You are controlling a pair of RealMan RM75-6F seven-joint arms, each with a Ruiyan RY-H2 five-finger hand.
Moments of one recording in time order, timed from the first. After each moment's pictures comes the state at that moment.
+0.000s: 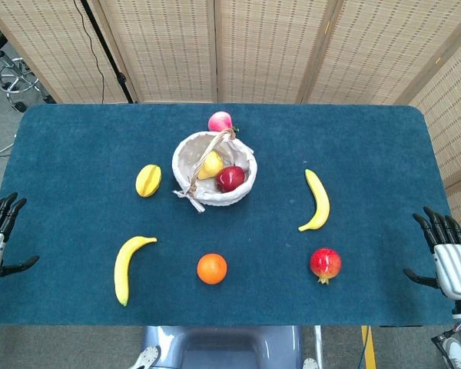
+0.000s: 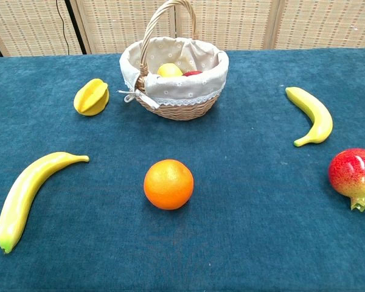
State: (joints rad) left arm -0.15 -1.07 -0.05 -1.56 1.52 1.46 -0.12; right arm 0.13 -1.08 0.06 -1.51 -1.50 1.41 0.15
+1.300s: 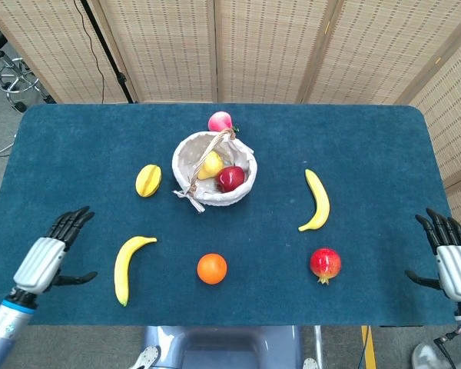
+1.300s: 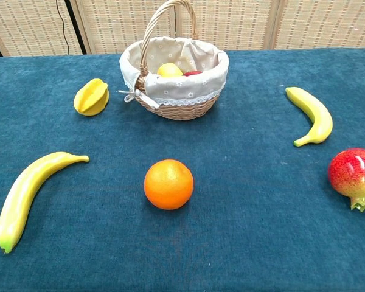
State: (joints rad) left arm -0.24 -1.11 0.00 -1.78 1.64 1.31 -0.22; right arm 0.12 -1.07 0.06 -1.51 -1.49 1.42 0.17
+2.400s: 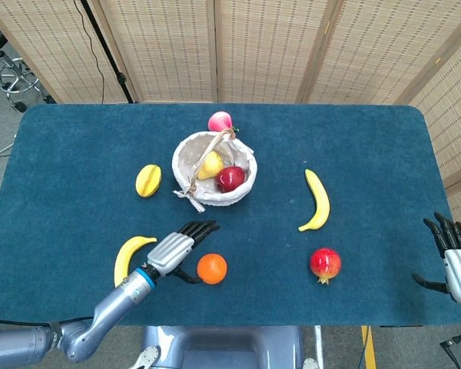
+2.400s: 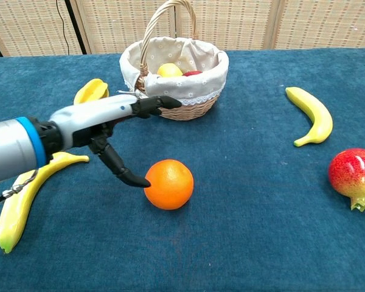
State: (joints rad) left arm -0.64 -1.58 -0.15 -1.68 1.32 0.83 0.00; right arm 0.10 -1.08 0.06 -1.45 -1.48 1.41 0.22
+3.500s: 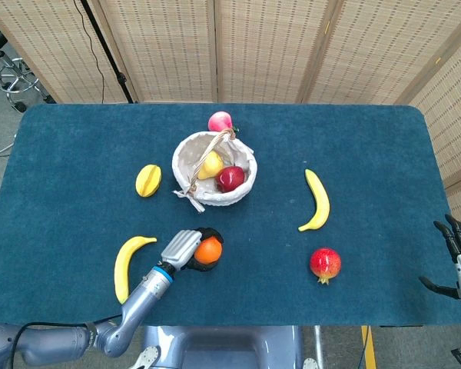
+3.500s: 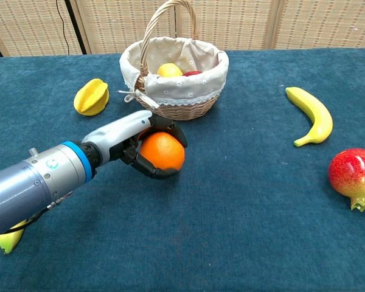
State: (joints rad) left arm -0.66 -1.83 -0.16 -1.43 1.24 0.96 -0.04; right arm 0.07 -1.06 0.05 -1.44 -1.51 1.46 0.29
